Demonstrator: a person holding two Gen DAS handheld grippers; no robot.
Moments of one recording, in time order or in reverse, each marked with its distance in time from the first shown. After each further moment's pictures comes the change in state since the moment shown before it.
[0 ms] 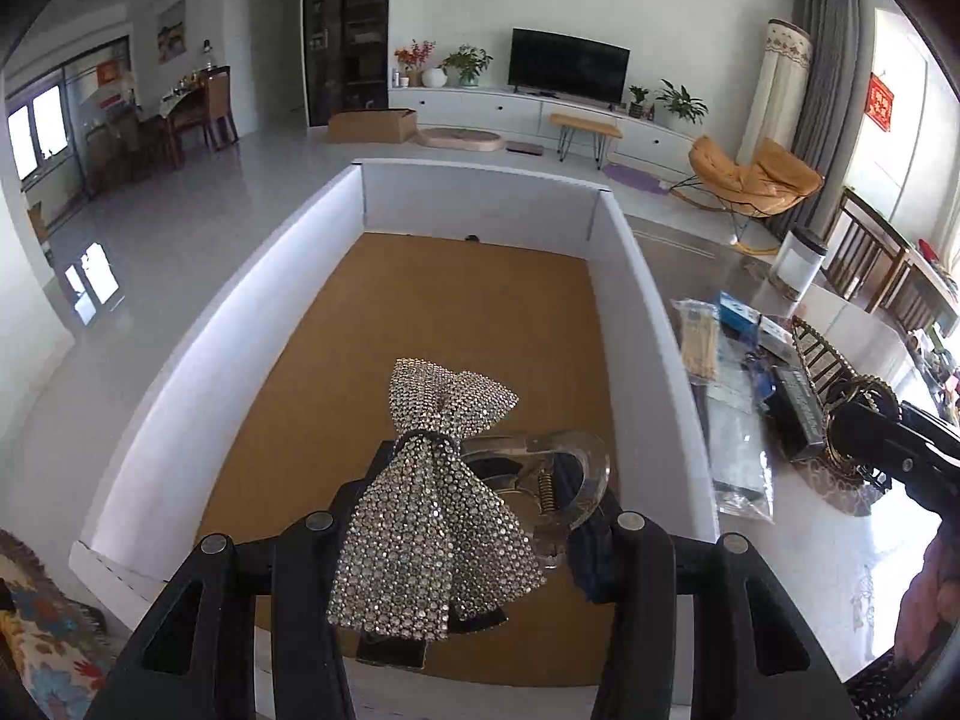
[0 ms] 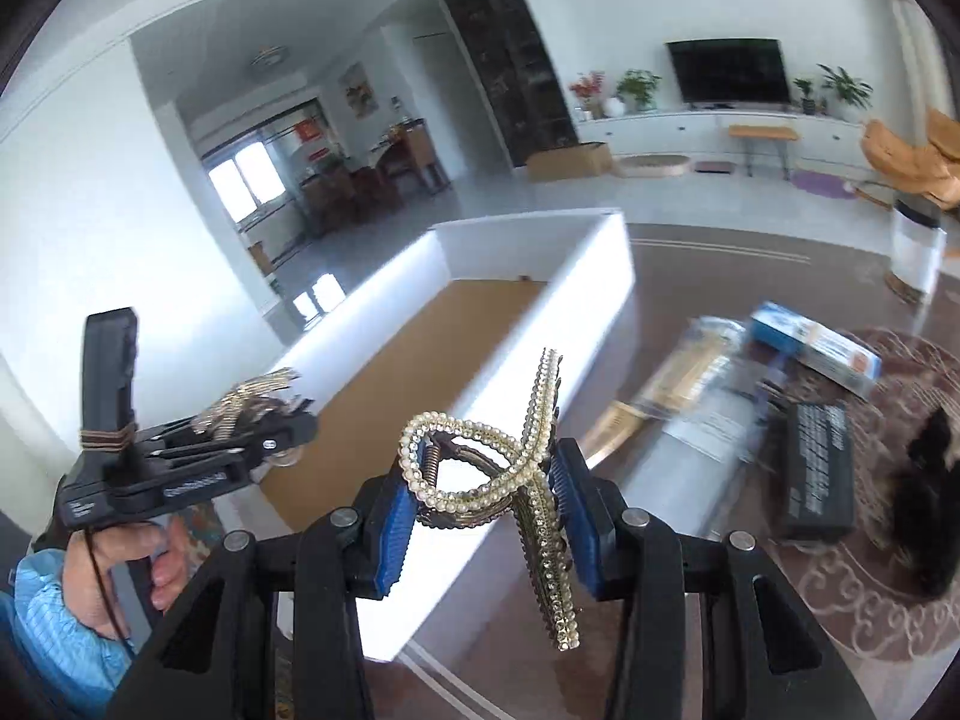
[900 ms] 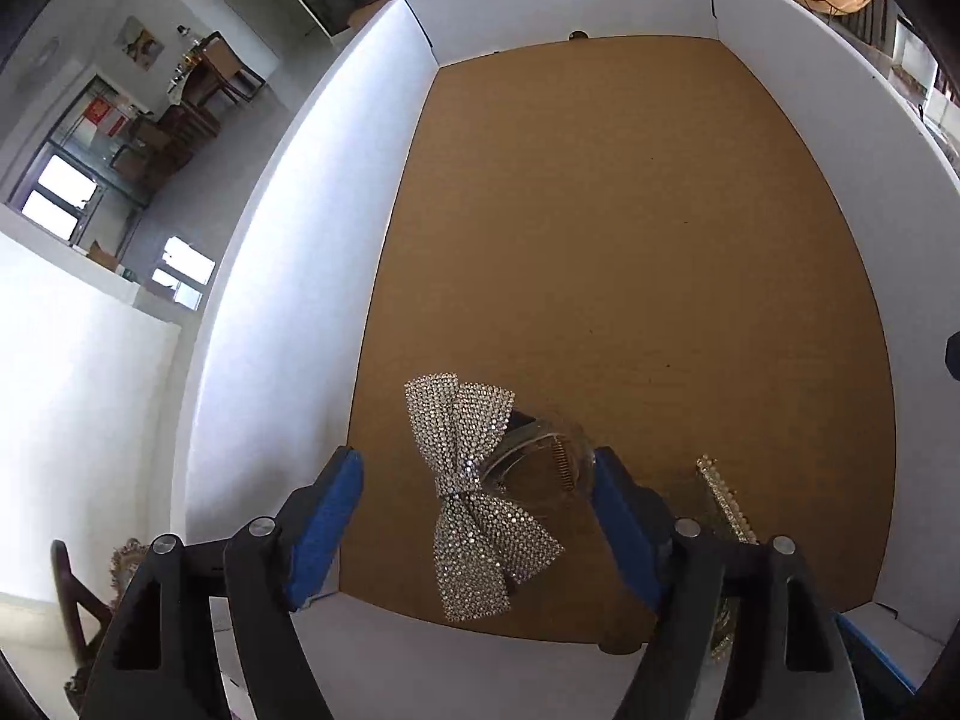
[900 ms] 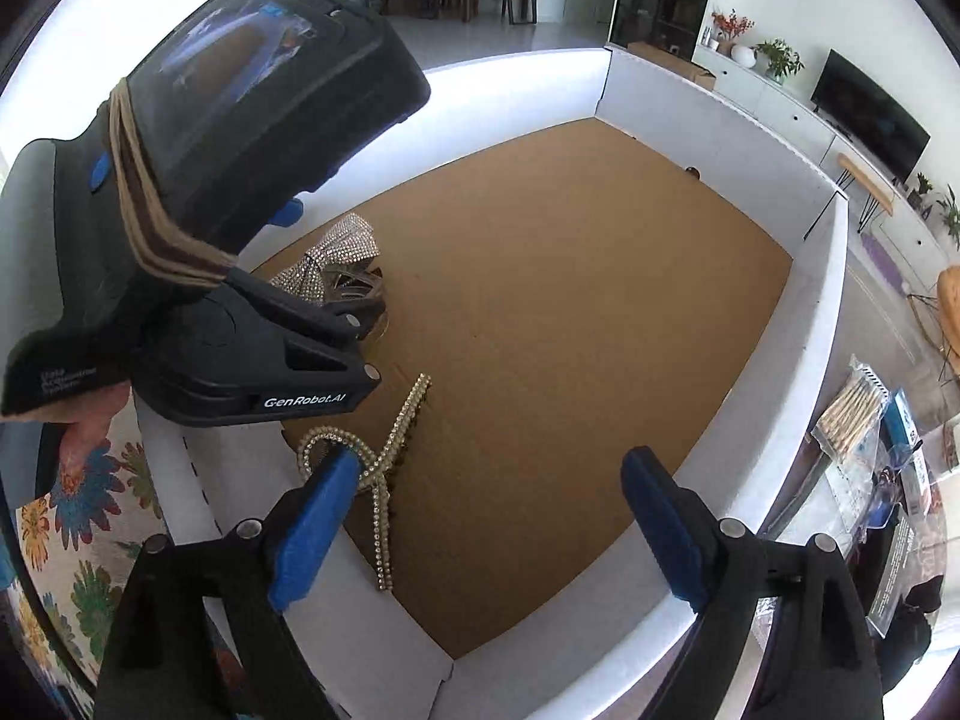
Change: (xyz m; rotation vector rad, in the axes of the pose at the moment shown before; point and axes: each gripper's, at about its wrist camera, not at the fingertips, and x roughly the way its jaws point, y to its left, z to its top) left arm 0.094 0.033 -0.021 0.246 0.377 0.329; right arm 0.128 0.100 -0.038 -0.338 0.425 -0.160
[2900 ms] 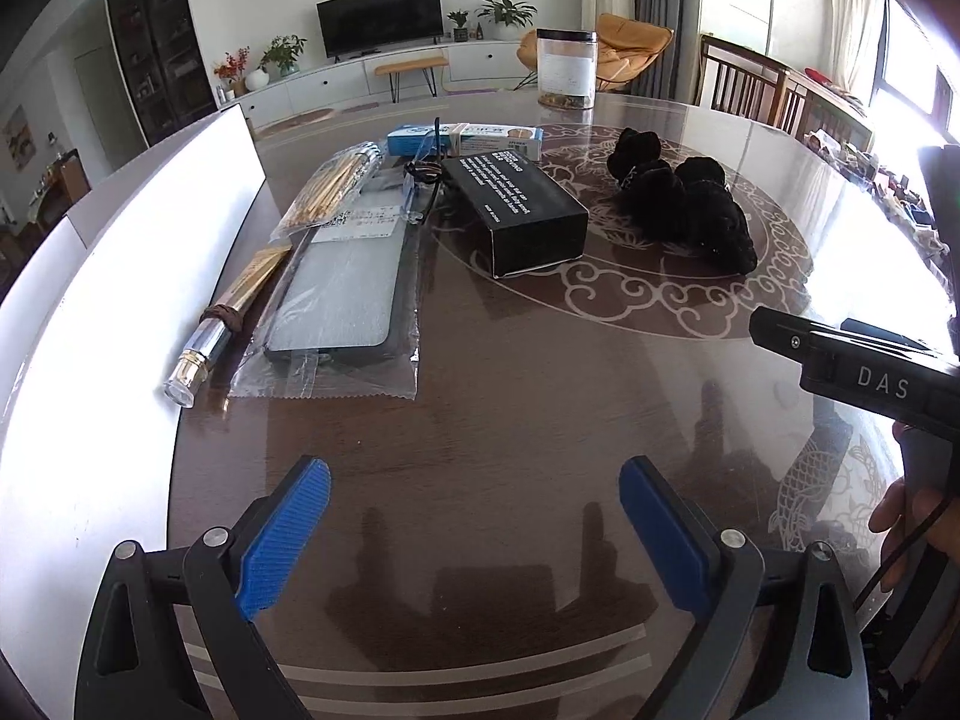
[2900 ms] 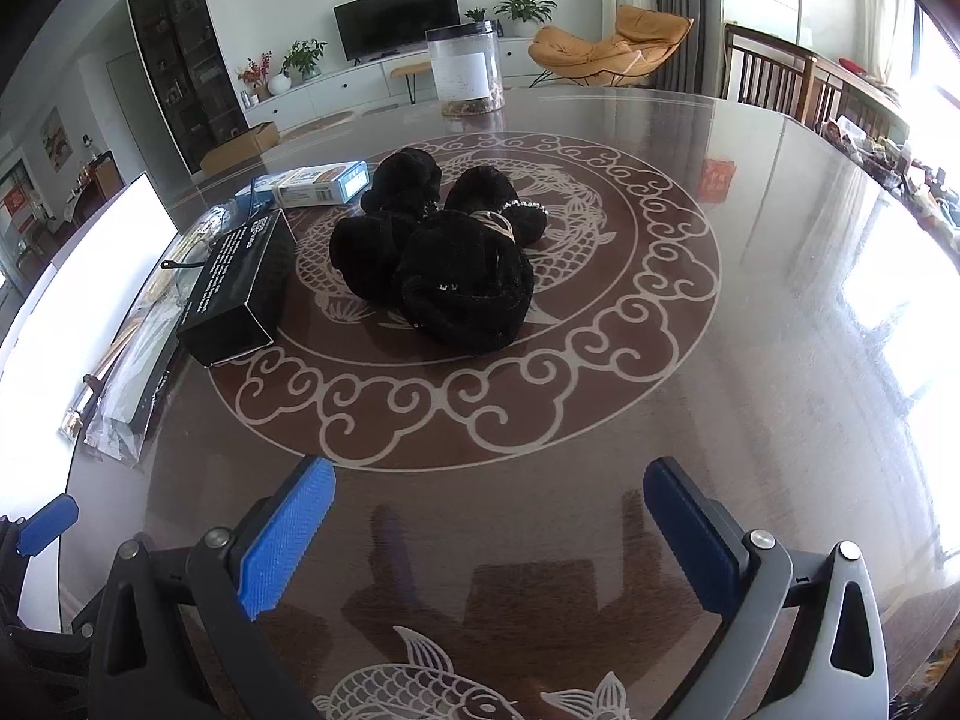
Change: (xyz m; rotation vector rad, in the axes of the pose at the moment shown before) left arm -0.124 -0.307 -0.064 0.154 -0.360 -0.398; right arm -0.109 -0.274 -0.331 0.944 -0.167 -0.451
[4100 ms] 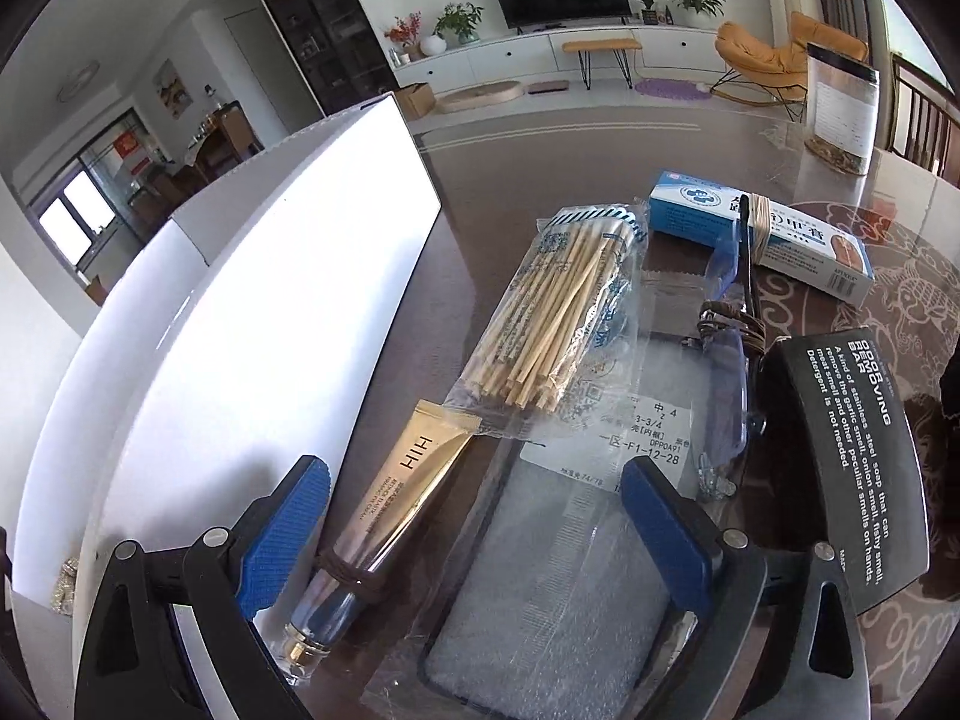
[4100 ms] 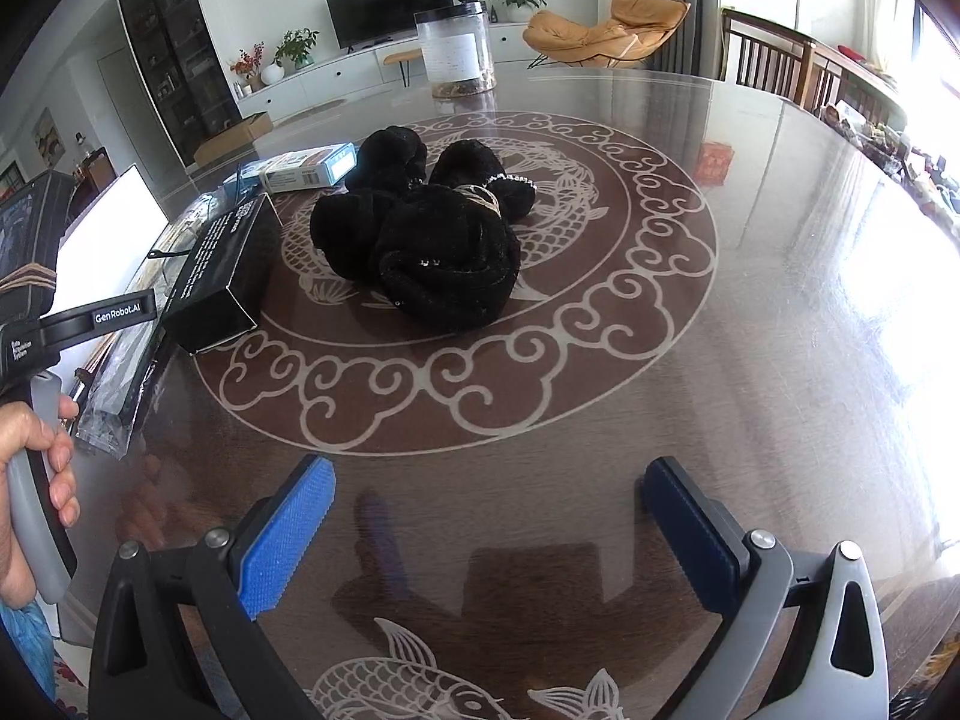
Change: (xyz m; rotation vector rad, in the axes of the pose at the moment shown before) left arm 0.104 0.083 0.132 -0.222 0.088 0.412; right arm 0.007 0.000 -0.004 0.014 0.040 0.000
